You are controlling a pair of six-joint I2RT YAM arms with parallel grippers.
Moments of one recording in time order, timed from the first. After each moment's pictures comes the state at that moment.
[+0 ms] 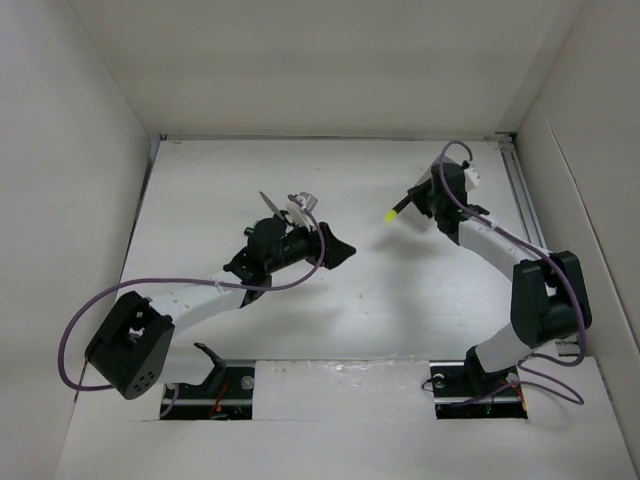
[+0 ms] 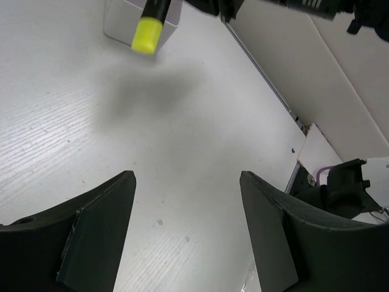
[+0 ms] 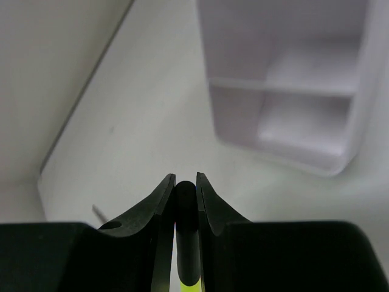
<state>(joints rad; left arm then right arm) -0.68 1.29 0.61 0.51 0.34 -0.57 0.27 1.56 0.98 0.02 0.15 1.03</state>
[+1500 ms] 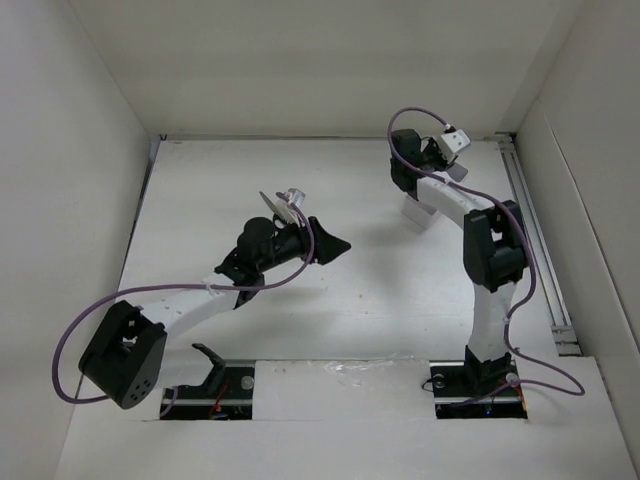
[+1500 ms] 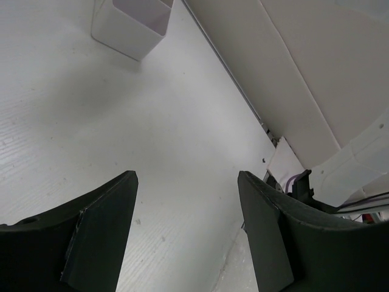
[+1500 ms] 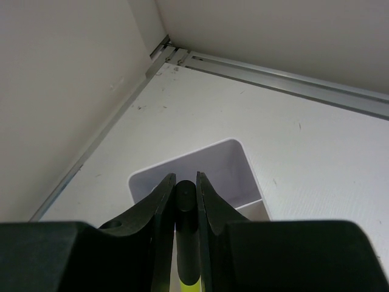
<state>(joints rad) -0.63 1.23 0.58 0.53 0.41 -0.70 0.34 2.04 1.58 -0.13 1.34 0.79</state>
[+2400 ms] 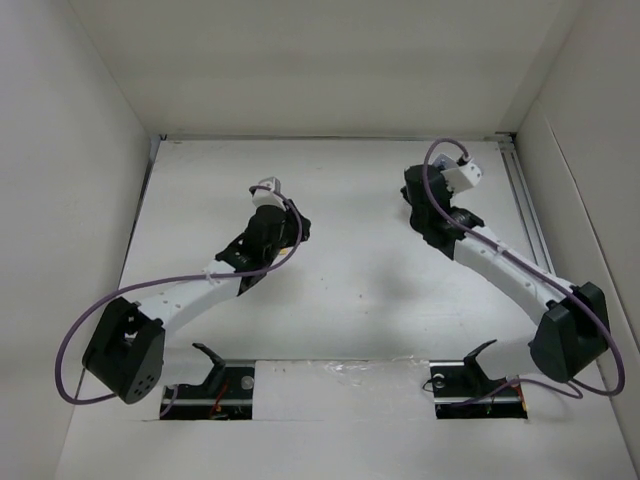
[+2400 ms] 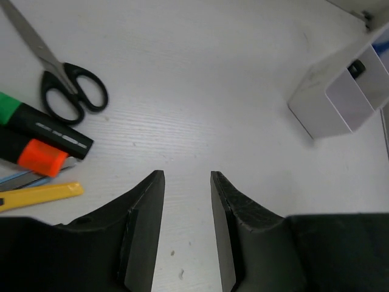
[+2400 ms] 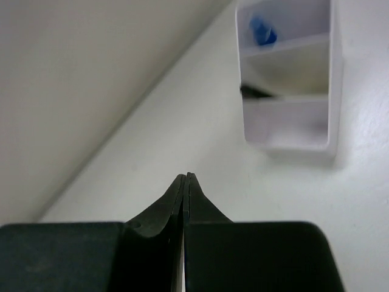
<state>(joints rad) -0.62 1.26 0.71 0.14 -0.22 -0.68 0.53 1.38 1.12 -0.17 0.82 1.01</state>
